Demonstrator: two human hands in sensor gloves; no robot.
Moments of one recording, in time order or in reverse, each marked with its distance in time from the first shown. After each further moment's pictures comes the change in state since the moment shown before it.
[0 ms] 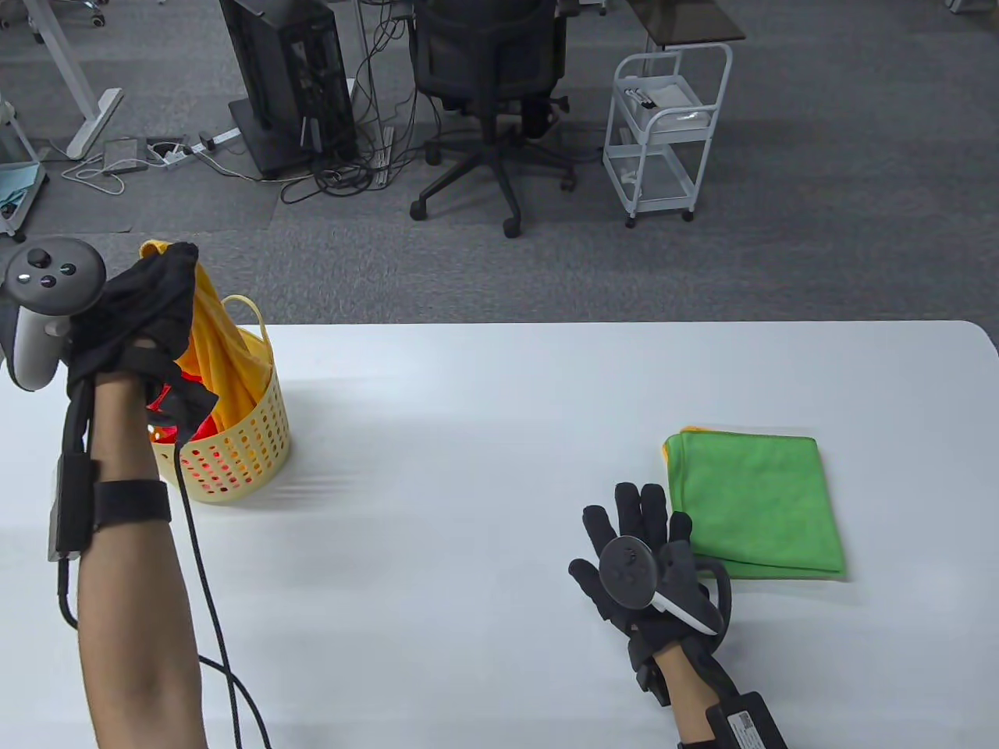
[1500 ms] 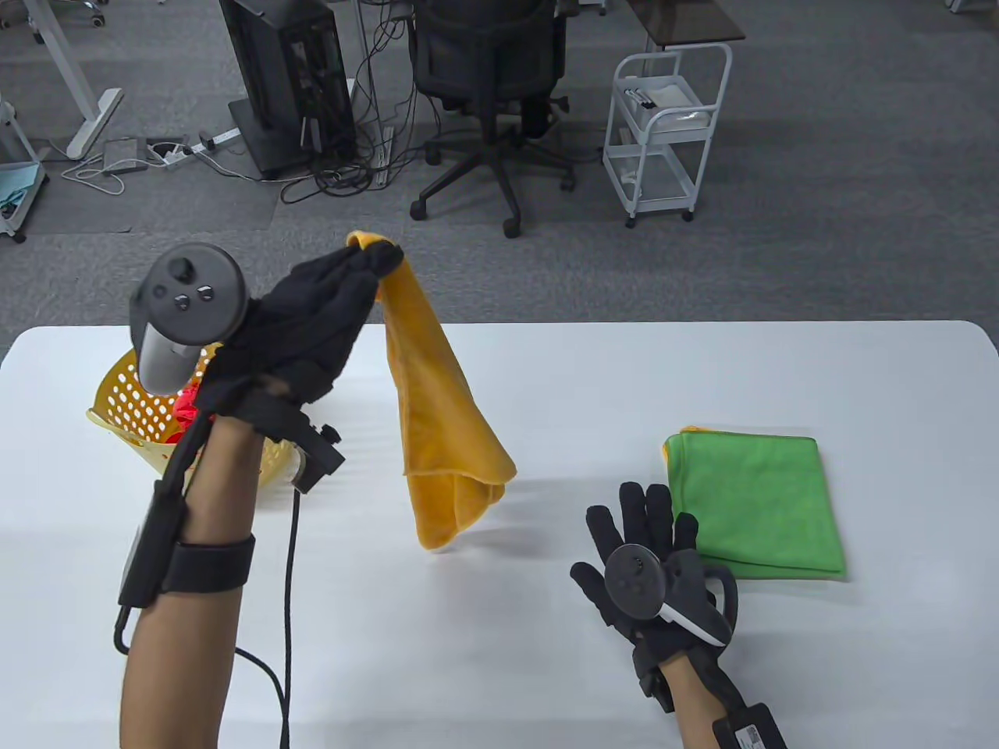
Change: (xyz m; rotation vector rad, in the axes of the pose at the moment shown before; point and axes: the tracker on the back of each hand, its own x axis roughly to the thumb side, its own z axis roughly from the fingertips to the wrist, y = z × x) left_hand 0.120 -0.120 0.042 -0.330 -0.401 0.027; right_hand 0.000 -0.009 0.012 -0.039 -0.009 -0.013
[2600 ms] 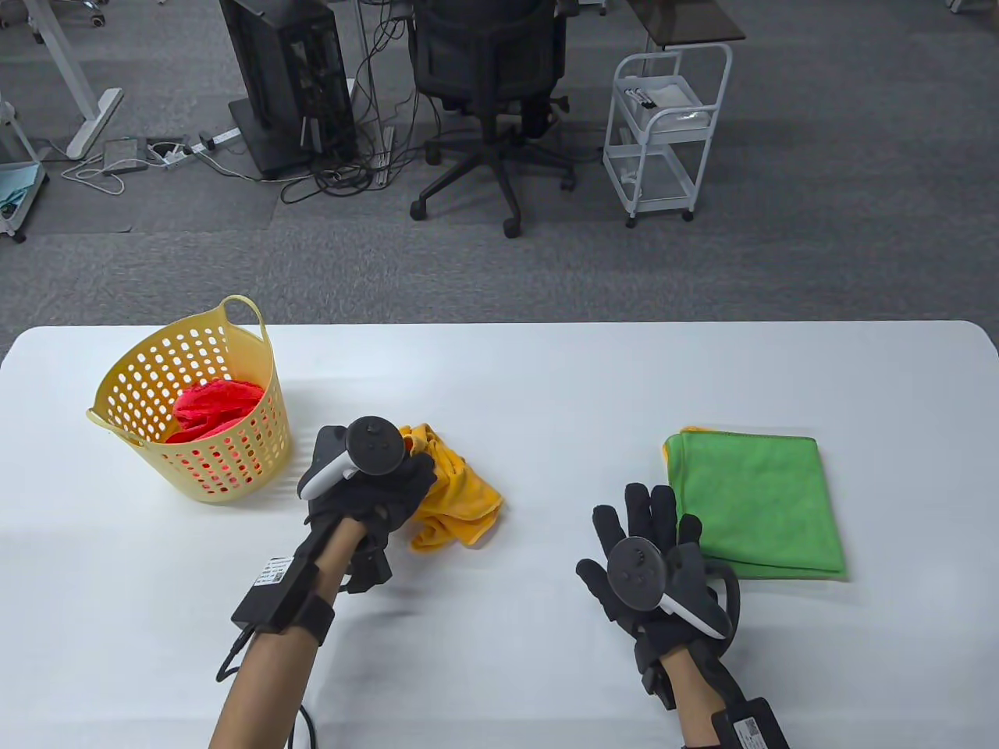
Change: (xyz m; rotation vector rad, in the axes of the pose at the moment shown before) left_hand -0.214 -0.185 0.012 -0.377 0.446 -0.231; right_hand -0.003 -0.002 -0.003 0.035 0.038 0.007
